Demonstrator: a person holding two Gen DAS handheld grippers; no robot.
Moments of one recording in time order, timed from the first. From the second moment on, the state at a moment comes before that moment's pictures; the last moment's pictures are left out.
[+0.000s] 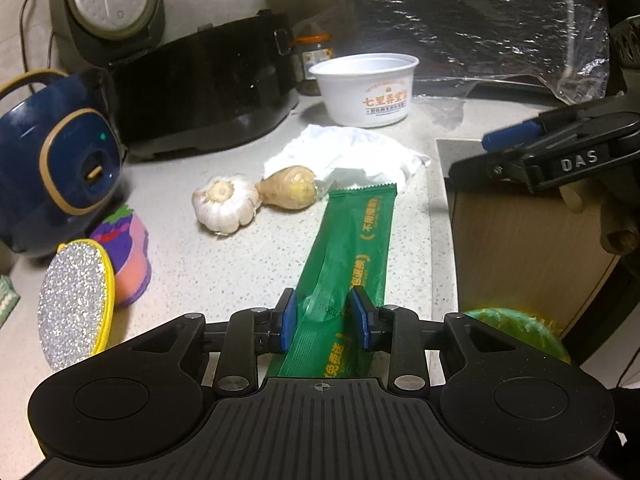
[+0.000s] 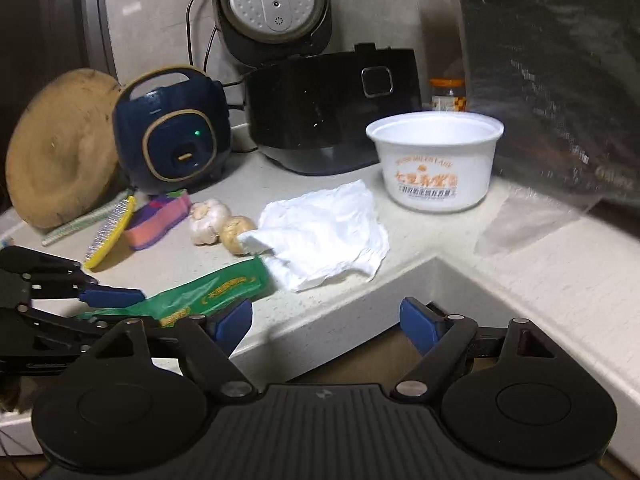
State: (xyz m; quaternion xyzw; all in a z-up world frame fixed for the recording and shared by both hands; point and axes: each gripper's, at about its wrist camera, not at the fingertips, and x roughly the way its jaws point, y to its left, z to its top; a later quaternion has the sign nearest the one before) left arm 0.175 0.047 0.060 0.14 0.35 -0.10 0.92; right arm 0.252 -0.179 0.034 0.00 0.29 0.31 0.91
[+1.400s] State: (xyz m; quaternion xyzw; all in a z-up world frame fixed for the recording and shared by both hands) left arm 0.084 -0.015 0.073 -0.02 0.27 -0.21 0.94; right arm 0.135 -0.263 -0.012 -0.01 0.23 0.23 0.95
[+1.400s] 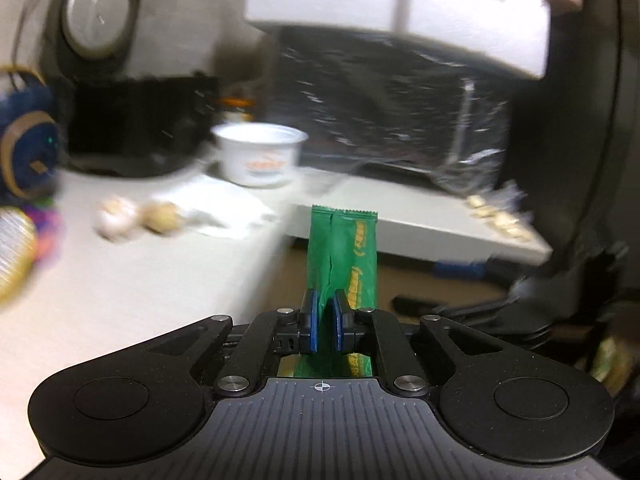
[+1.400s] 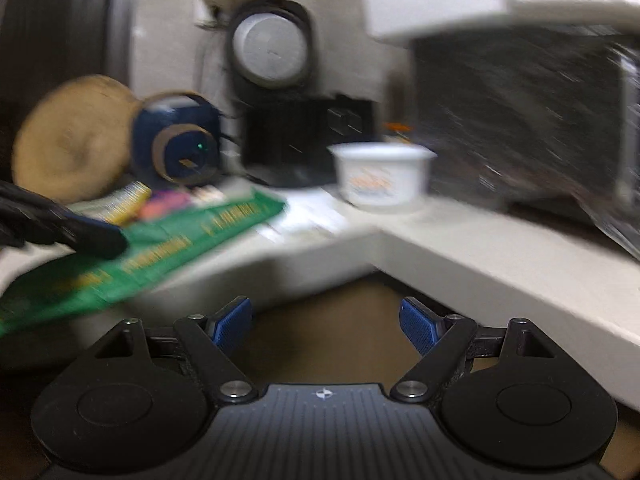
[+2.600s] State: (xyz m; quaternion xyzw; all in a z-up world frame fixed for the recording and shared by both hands) left arm 0.120 -0.013 -0.233 -0.18 0.51 -0.19 0.82; right arm 0.253 -0.205 -0.344 0.10 0.65 0.17 0.73
